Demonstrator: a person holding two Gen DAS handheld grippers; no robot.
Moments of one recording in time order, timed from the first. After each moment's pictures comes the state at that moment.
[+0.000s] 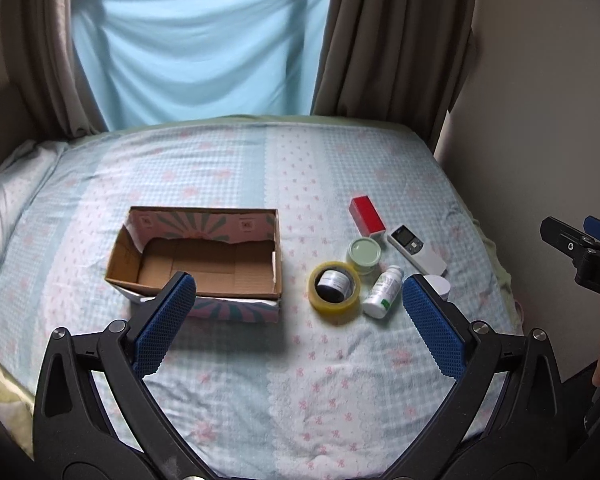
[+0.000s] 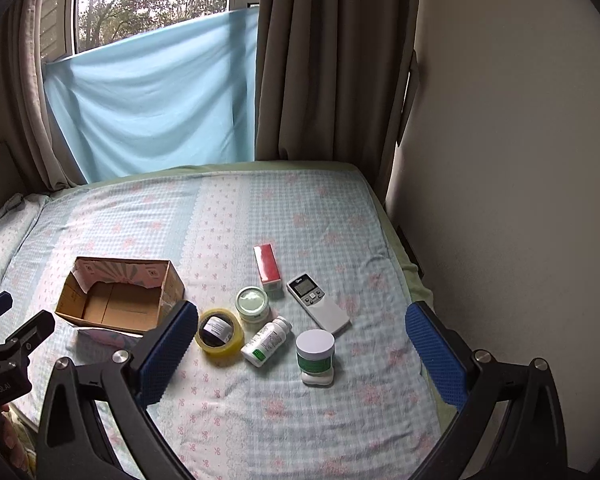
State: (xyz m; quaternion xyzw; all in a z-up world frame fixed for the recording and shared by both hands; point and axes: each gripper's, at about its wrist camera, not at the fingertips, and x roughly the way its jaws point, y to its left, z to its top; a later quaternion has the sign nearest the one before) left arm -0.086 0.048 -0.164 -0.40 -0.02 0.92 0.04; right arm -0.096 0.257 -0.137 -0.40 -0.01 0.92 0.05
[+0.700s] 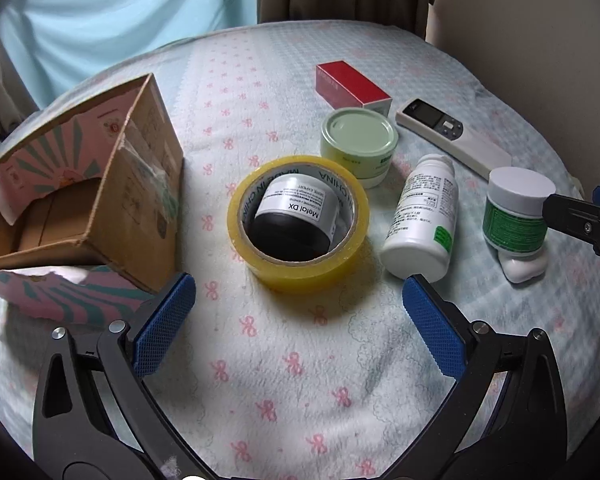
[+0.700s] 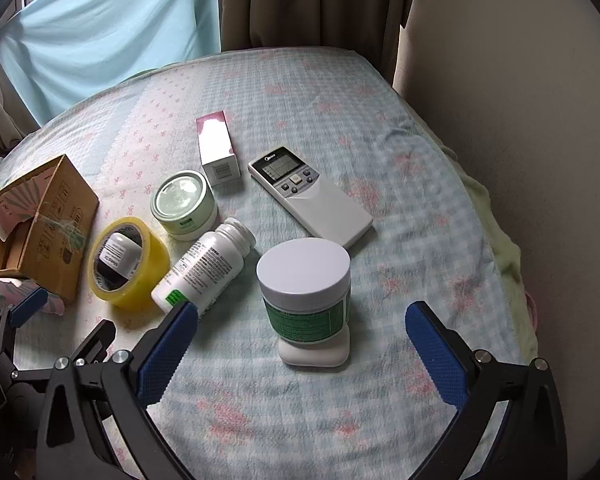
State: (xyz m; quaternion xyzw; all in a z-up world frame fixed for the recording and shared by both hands) left arm -0.180 0.128 -0.443 -0.45 0.05 0.89 0.09; right arm -0.161 0.305 -0.387 -0.49 0.02 0.87 0.07
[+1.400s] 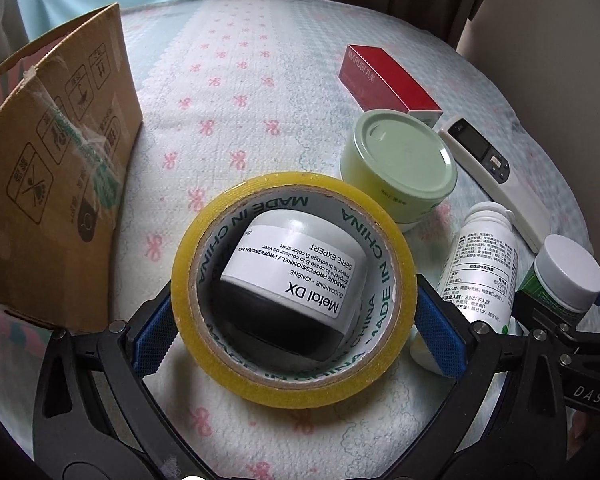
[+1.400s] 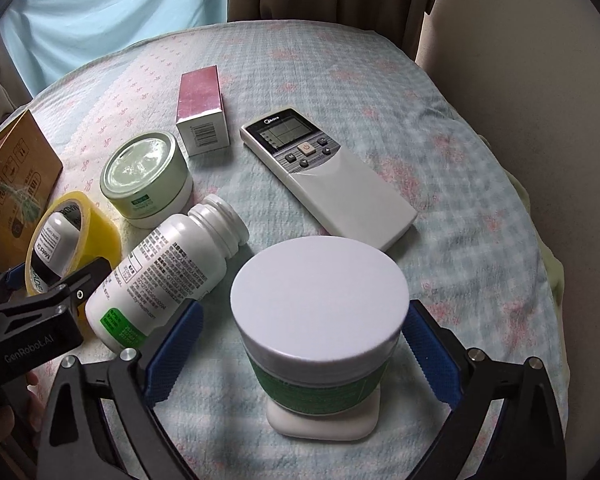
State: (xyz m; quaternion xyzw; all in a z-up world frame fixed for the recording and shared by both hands) left arm -0.250 0.132 -0.486 -0.48 -0.04 0.87 0.08; right arm -0.208 0.304 -0.449 -0.51 -0.01 0.86 0.06
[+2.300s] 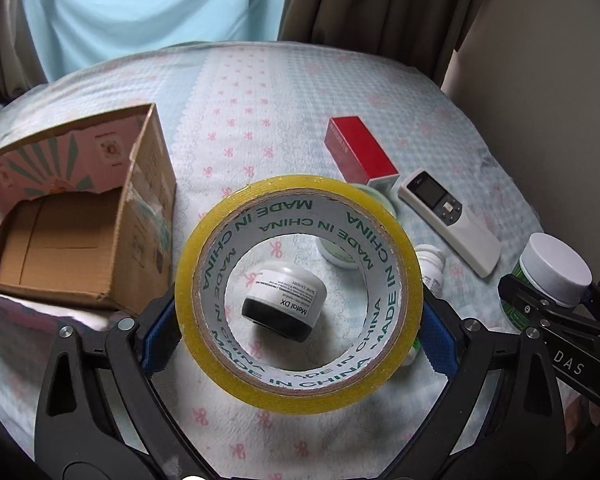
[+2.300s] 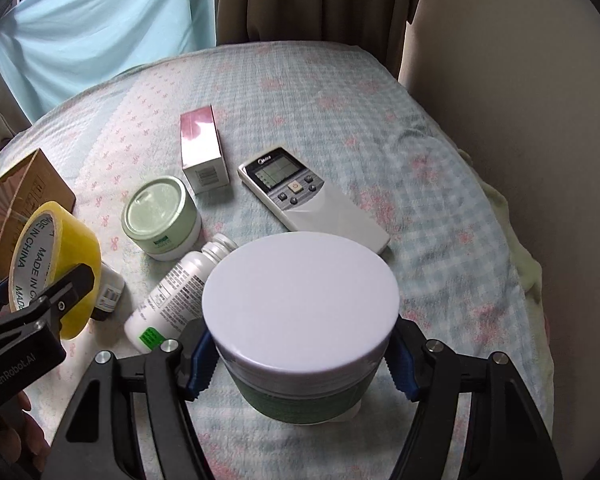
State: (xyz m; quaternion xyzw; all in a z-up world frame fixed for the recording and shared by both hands) left arm -0.220 0.125 -0.389 -0.44 -0.04 0.89 0.08; right arm -0.193 0.306 -0.383 -0.48 0.01 0.87 0.07
